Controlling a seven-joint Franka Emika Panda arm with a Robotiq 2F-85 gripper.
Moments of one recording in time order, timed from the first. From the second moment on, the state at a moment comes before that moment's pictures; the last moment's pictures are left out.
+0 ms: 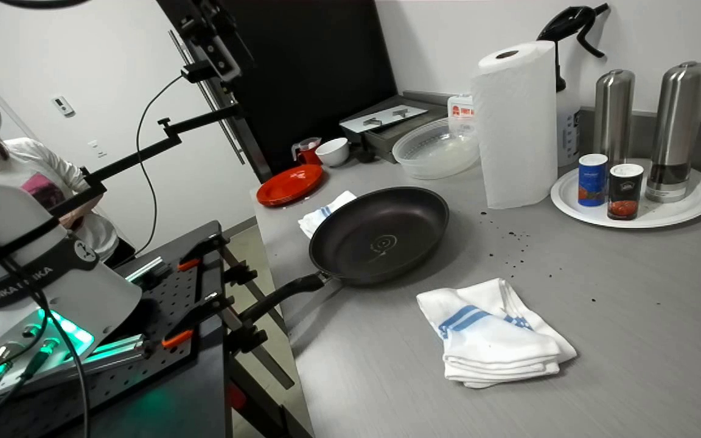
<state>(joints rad) -0.20 -0.56 -0.07 -2.72 -0.05 2.32 0.08</state>
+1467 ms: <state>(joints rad) -0.26 0.27 -0.24 -2.33 -0.02 2.77 0.66</state>
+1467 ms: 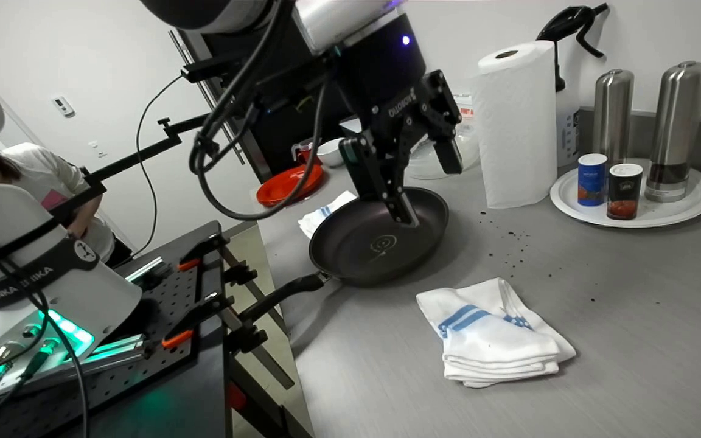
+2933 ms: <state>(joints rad) -0.23 0.83 -0.20 -2.06 0.24 2.85 0.61</state>
